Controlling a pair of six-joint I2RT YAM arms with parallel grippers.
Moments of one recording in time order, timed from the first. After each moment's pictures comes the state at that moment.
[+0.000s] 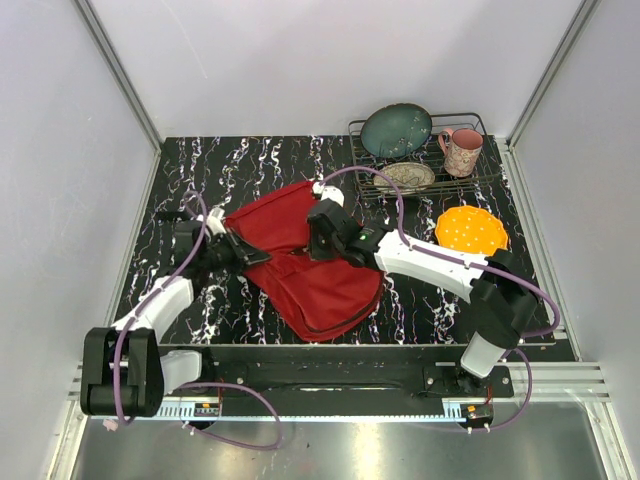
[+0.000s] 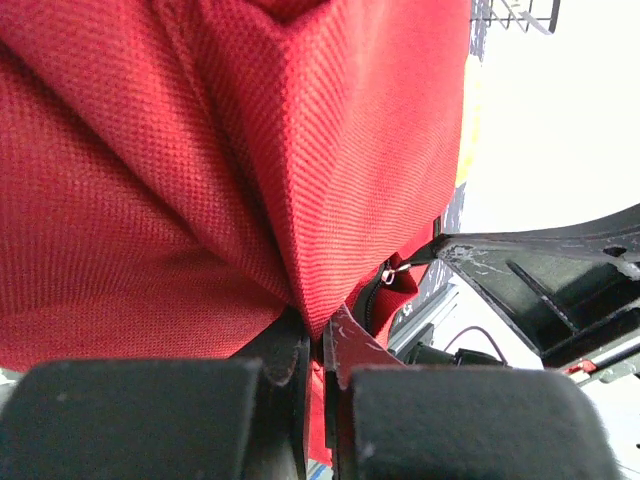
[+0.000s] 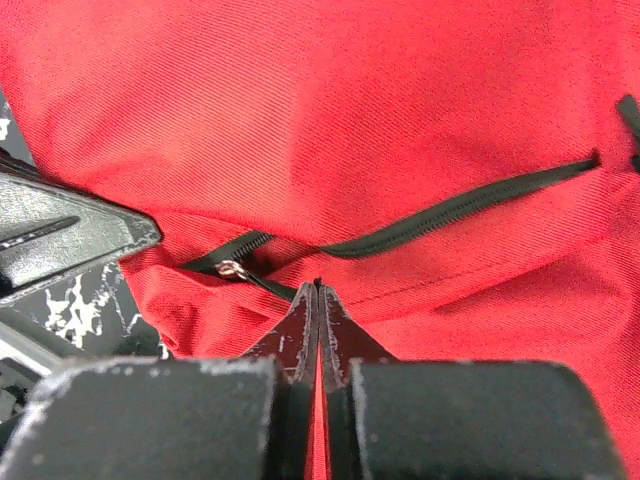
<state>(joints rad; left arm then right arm) -0.07 1.18 0.49 0.05 0.67 -0.83 0.92 1.69 1.29 -0.34 0.20 0.65</state>
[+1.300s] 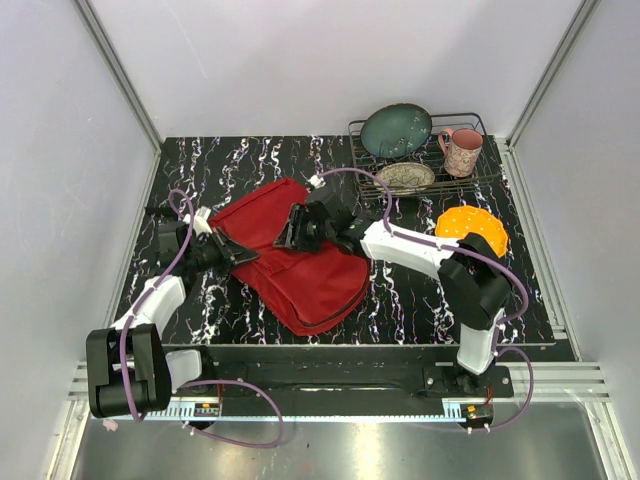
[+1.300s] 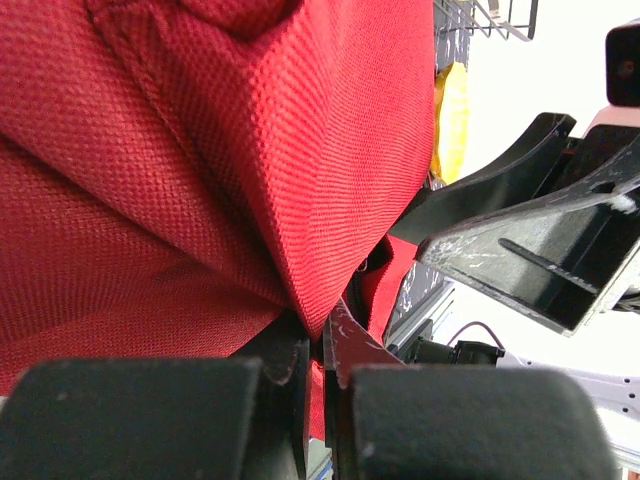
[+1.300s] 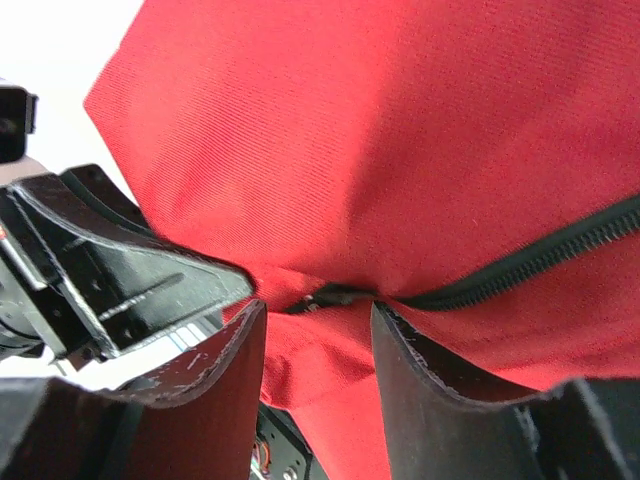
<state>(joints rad) 0.12 1.17 0.50 0.00 0.84 -0.70 0.85 1.85 1.34 -0.11 -0.15 0.94</state>
